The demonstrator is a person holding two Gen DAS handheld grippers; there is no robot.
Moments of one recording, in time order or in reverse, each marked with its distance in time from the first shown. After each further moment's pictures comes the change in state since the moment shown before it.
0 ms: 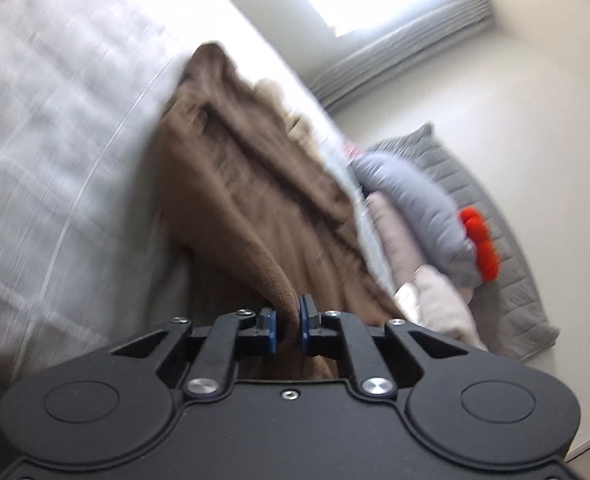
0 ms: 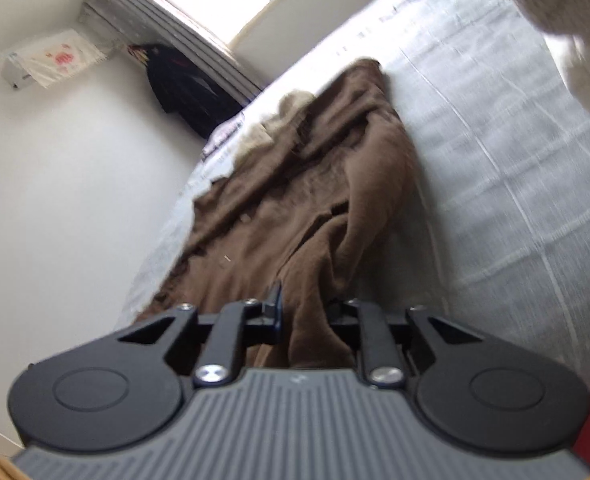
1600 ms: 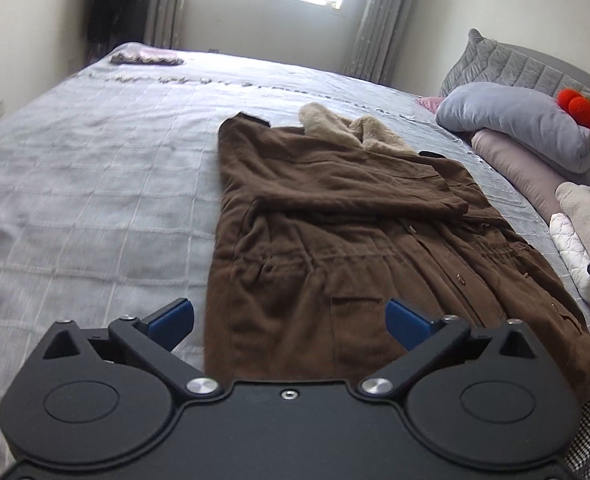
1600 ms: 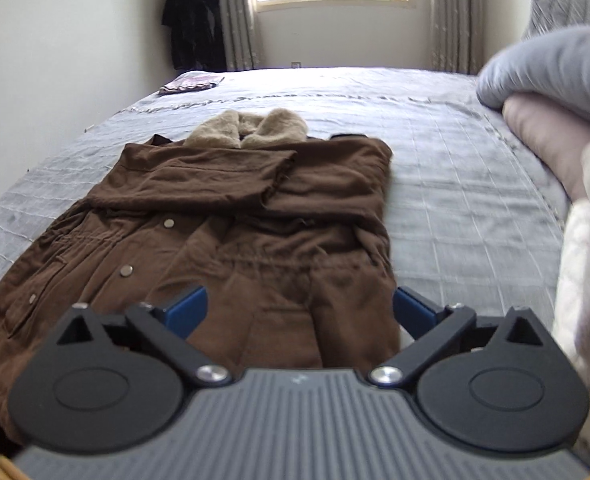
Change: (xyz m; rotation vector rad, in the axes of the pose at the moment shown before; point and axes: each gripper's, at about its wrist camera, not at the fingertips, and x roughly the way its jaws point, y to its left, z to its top) left arm 0.070 -0.041 0.058 0.526 0.014 0.495; right arm 0.064 0.071 0.065 -0.554 0.056 -0.373
